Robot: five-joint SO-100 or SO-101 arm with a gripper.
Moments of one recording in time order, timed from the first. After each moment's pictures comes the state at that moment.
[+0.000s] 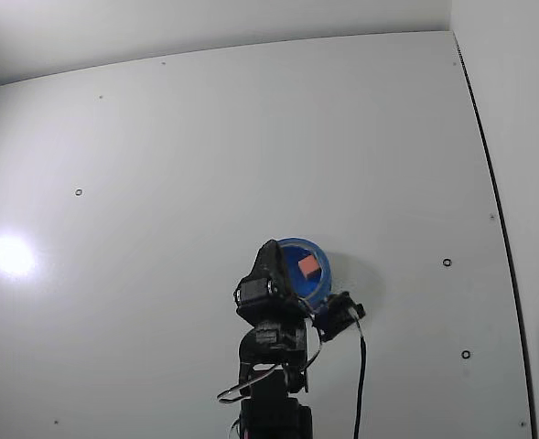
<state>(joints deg) 1.5 189.1 178.5 6.7 -1.3</state>
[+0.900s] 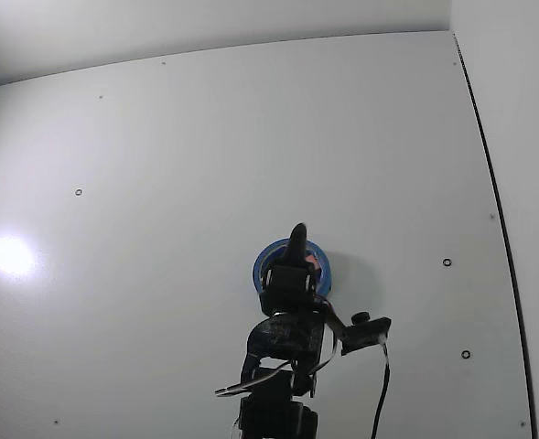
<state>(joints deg) 12.1 188.5 159.0 19.2 21.7</state>
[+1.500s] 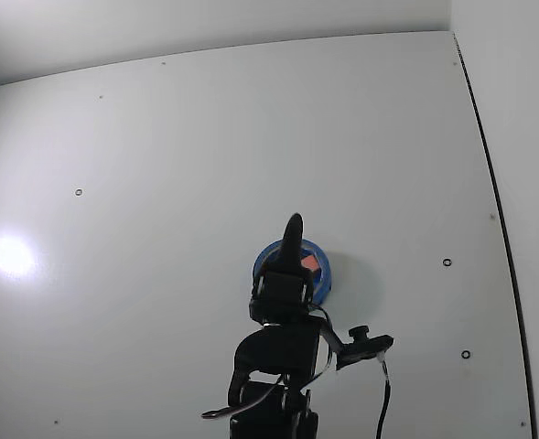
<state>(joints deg) 12.4 188.6 143.1 38.5 29.6</state>
